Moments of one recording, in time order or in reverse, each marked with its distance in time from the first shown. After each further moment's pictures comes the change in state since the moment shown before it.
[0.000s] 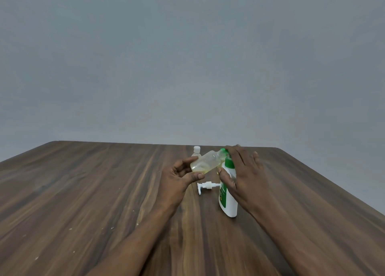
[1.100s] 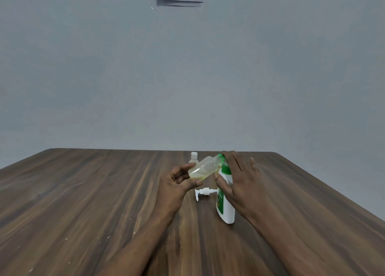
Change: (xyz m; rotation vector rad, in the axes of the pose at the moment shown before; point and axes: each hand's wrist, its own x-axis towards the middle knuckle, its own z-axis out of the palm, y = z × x) left_hand 0.001 -0.002 0.002 -0.023 -0.007 0.002; right_hand 0.001 0.001 0.000 0.001 0.020 -0.022
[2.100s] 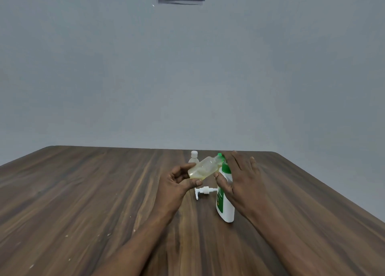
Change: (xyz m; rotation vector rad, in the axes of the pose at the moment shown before) left_hand -0.003 0.001 -0.001 0.007 0.003 -0.015; right_hand -0.001 0.000 0.002 -0.020 -0.013 0.007
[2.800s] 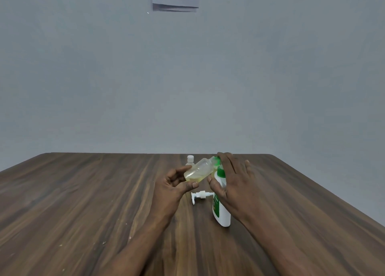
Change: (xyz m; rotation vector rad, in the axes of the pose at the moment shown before) left_hand 0.005 0.000 0.000 0.008 -0.007 0.031; right_hand 0.001 0.001 0.002 -0.004 -0.026 0.032
